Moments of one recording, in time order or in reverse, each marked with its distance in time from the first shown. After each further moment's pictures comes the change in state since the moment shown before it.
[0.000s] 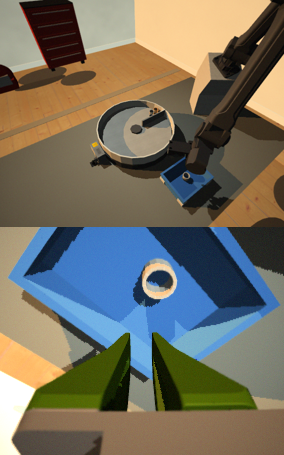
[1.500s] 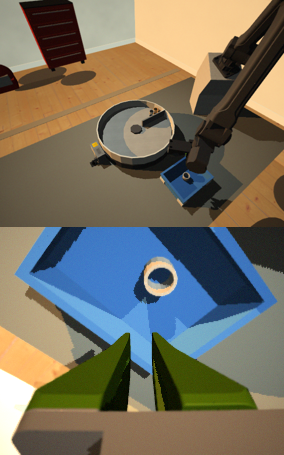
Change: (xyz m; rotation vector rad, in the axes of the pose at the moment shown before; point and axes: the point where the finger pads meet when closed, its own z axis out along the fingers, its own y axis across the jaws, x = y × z) arm 0.000 0.001 -0.008 -0.003 -0.001 0.000
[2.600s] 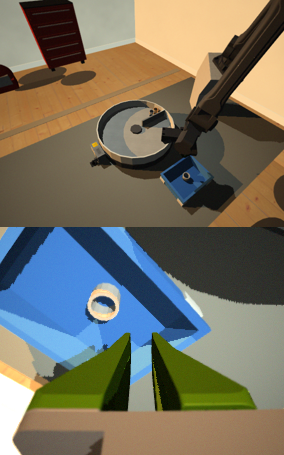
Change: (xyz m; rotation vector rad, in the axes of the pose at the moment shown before) arm -0.030 -0.057 0.001 -0.006 0.007 -0.038
